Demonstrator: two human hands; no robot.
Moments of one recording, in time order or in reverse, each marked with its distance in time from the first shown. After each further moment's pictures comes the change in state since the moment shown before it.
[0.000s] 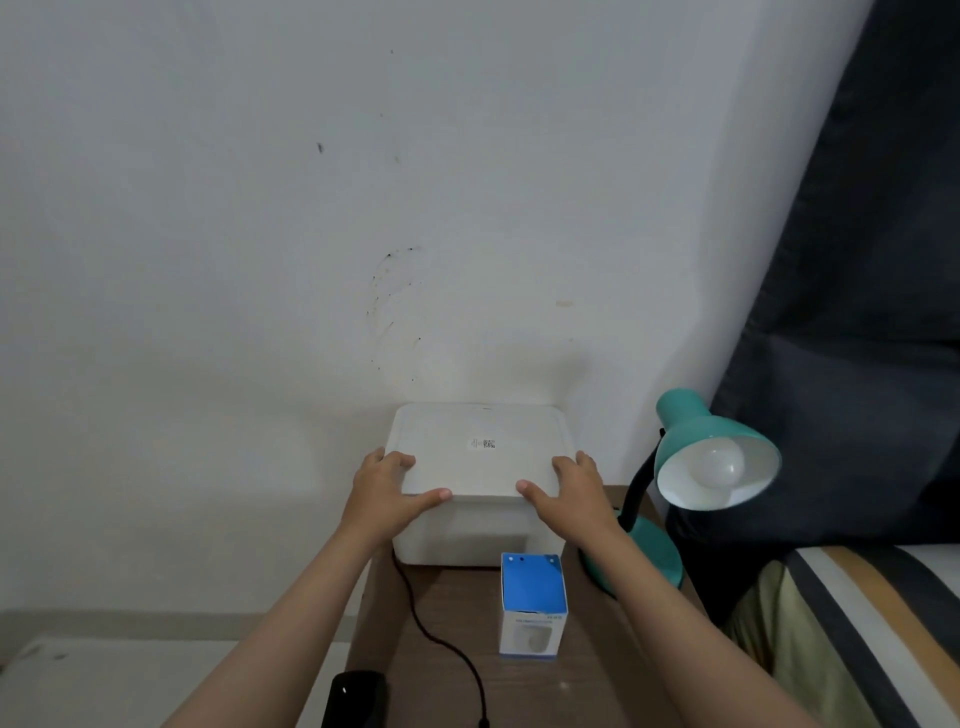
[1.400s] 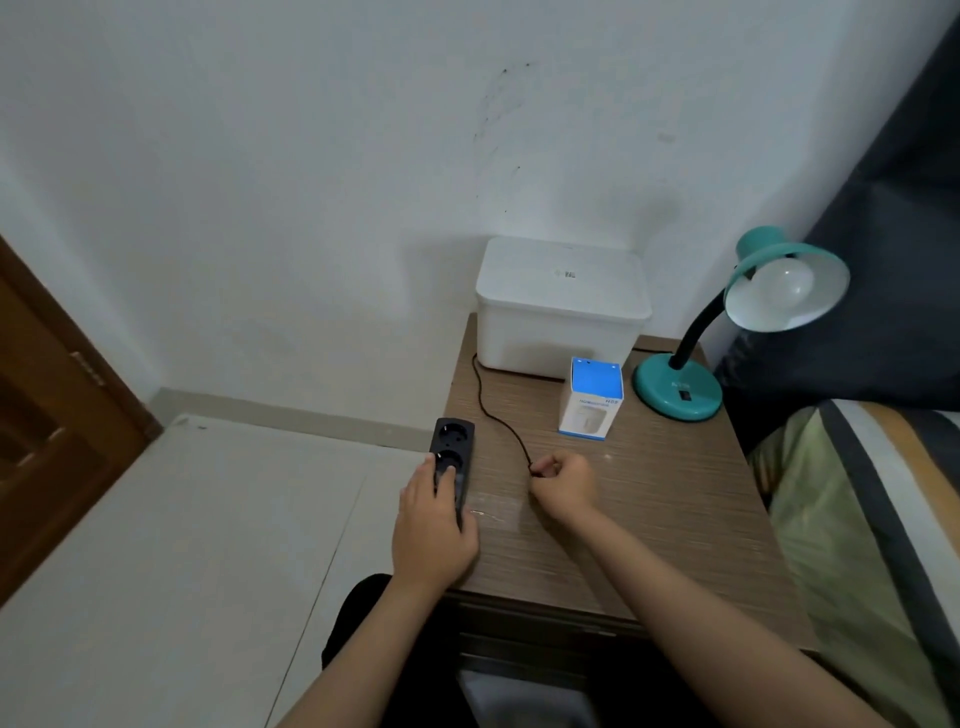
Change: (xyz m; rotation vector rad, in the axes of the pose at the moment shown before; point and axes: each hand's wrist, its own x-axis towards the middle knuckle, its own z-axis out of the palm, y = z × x) left_hand -0.282 -0.092 0.046 0.264 0.111 0.000; right_hand -0.207 -0.001 0.115 0.306 -0.174 0.271
